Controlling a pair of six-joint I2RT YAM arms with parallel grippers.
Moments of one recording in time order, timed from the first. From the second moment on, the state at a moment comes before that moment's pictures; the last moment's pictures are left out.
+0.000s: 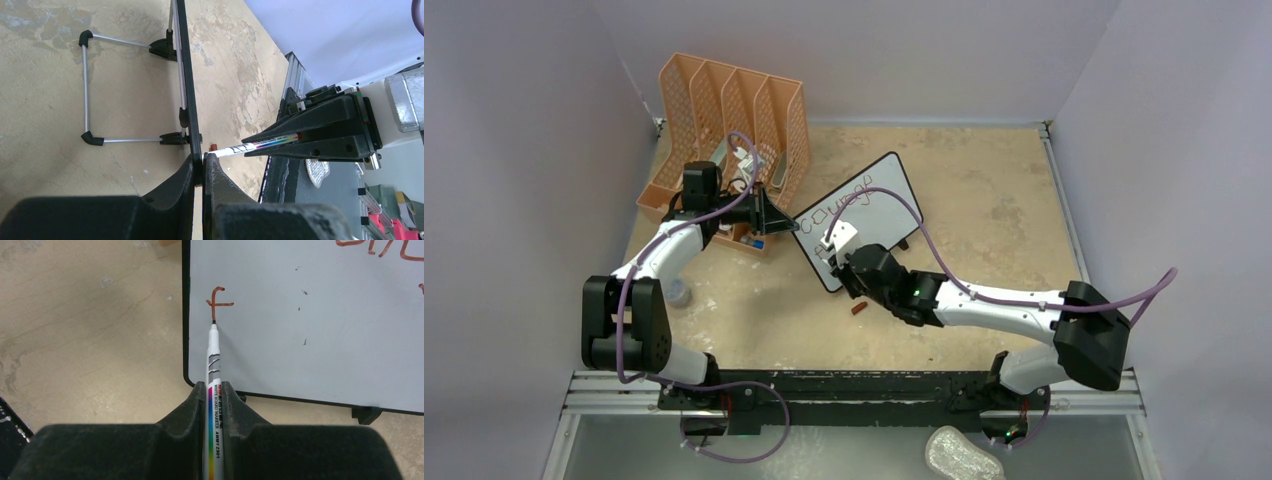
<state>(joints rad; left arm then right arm) -0.05 1.46 0.91 -0.07 1.18 -0.13 1.09 1.40 0.85 0.02 0.29 0.08</state>
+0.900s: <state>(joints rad) -0.05 1.46 0.91 -0.07 1.18 -0.13 1.08 1.39 0.84 0.02 0.32 0.09</state>
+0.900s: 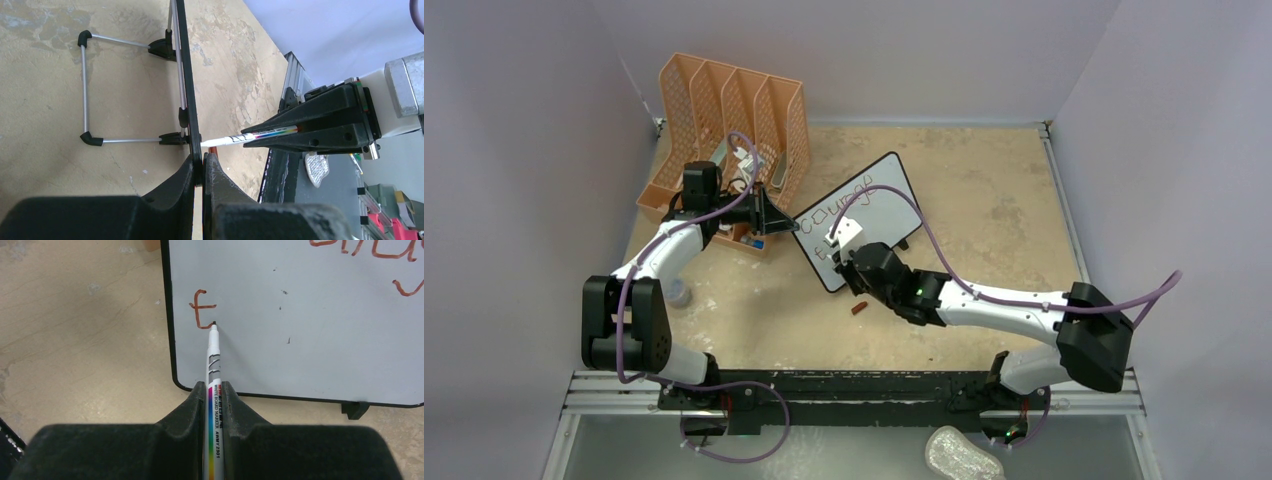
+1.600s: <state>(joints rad) -0.05 1.46 0.91 -0.07 1.18 -0.13 1.06 1.38 0.85 0.06 0.32 0.09</state>
